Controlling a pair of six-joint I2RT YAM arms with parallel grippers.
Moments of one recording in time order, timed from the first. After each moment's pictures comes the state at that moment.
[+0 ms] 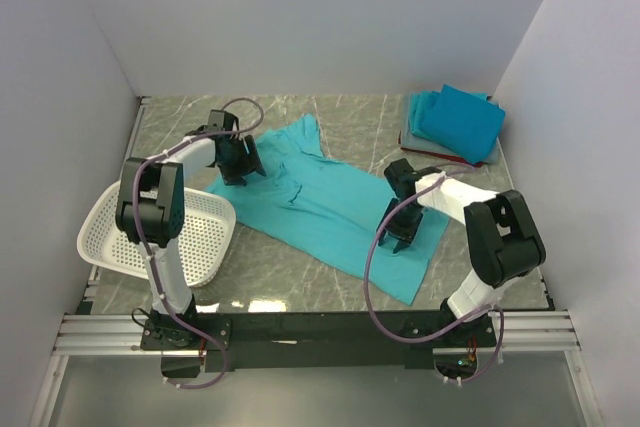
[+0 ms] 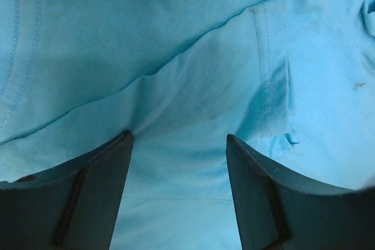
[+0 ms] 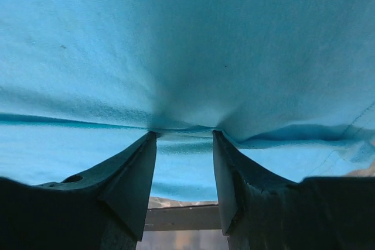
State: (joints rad) left arm -0.15 1.96 1.34 -0.45 0.21 -0.52; right arm 0.35 1.65 0.93 -0.80 -0.07 0.85
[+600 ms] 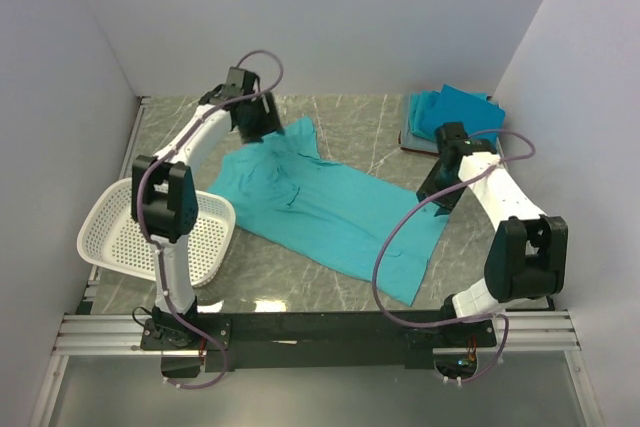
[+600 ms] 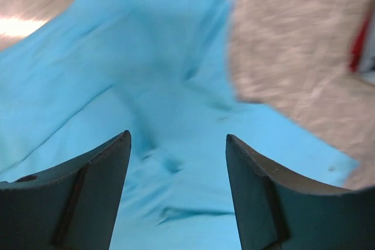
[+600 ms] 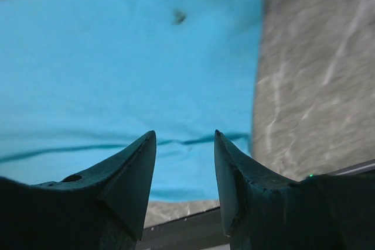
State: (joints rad) left arm -0.26 2.02 1.77 -0.65 0.14 -0.55; right arm 0.09 1.51 1.17 -1.02 0.09 0.70
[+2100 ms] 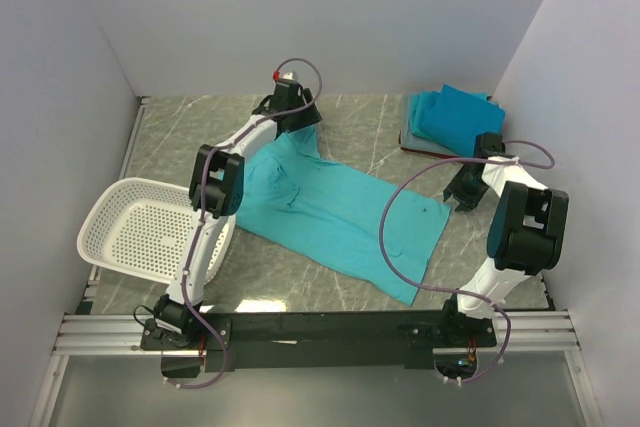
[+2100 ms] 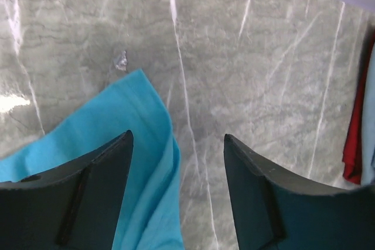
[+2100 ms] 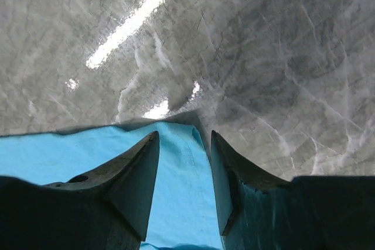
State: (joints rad) left arm -0.38 2.58 2.22 -0.26 0.06 -0.65; right arm -0.24 1.71 1.07 -0.60 -0.02 0.48
